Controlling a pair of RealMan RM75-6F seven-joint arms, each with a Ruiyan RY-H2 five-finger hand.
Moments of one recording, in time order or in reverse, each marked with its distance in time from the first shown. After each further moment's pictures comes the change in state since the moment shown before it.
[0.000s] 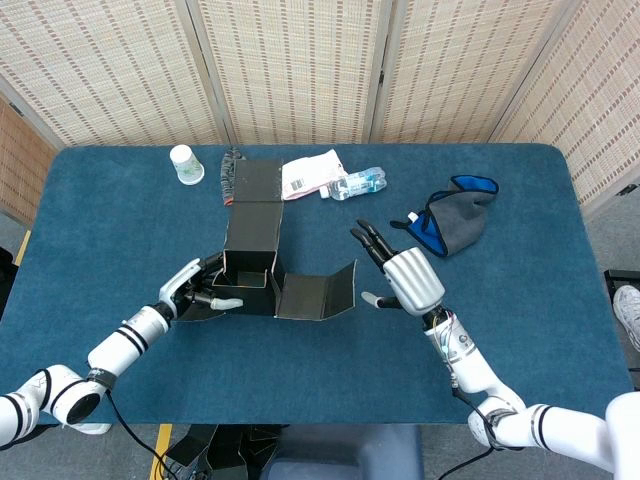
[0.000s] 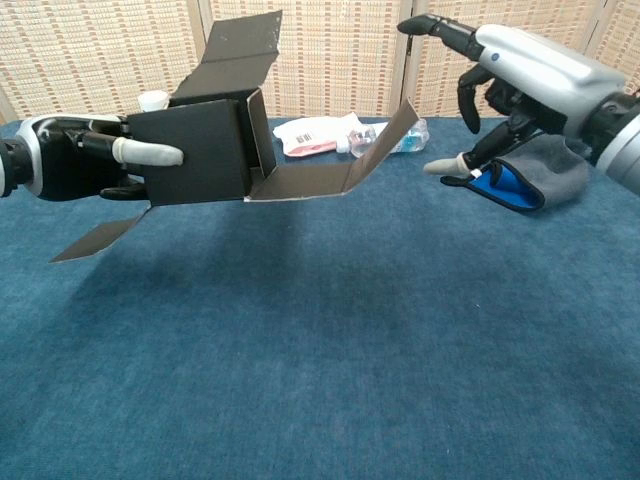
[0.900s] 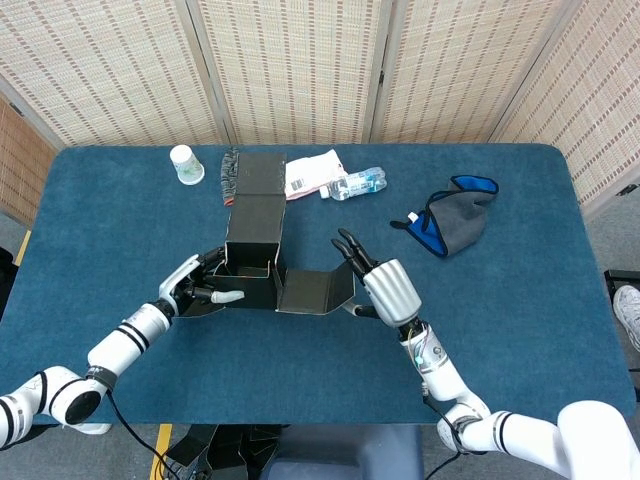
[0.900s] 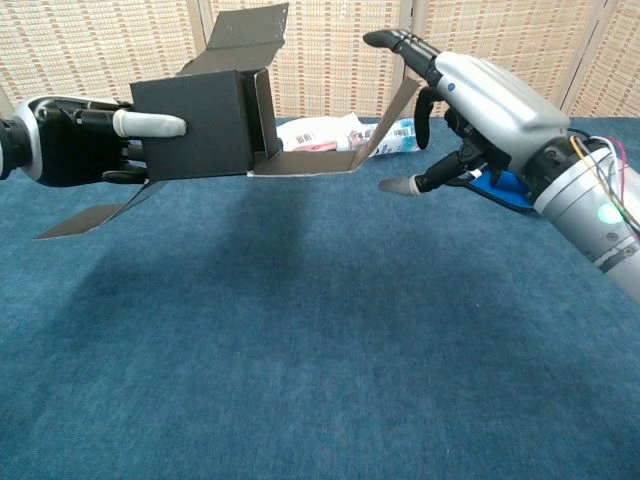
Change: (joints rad) left arm 0.031 0.041 -0.098 -0.095 -0.088 -0.078 0.032; right arm -0.016 -0.216 0.035 0.192 -0.082 0.072 0.029
